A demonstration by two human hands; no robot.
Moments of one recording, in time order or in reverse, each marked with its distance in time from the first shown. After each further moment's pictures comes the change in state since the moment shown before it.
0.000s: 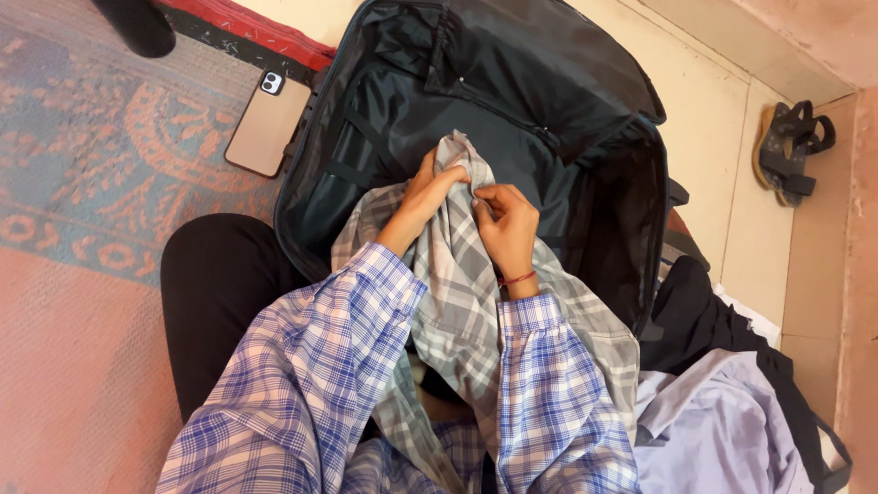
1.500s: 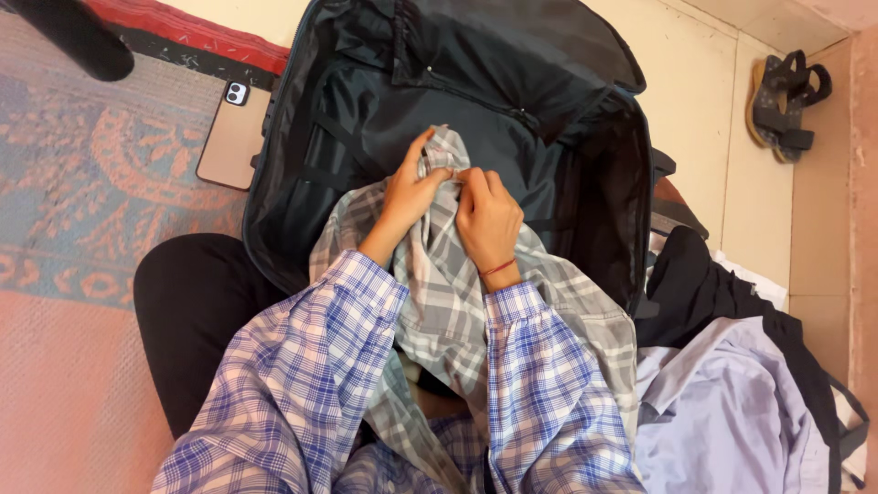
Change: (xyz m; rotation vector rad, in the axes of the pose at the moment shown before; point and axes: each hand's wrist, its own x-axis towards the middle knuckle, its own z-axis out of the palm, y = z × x) left_hand 0.005 -0.022 0.006 0.334 0.010 0.329; right_hand 0.000 -0.022 -0.003 -0.426 0.132 -0.161
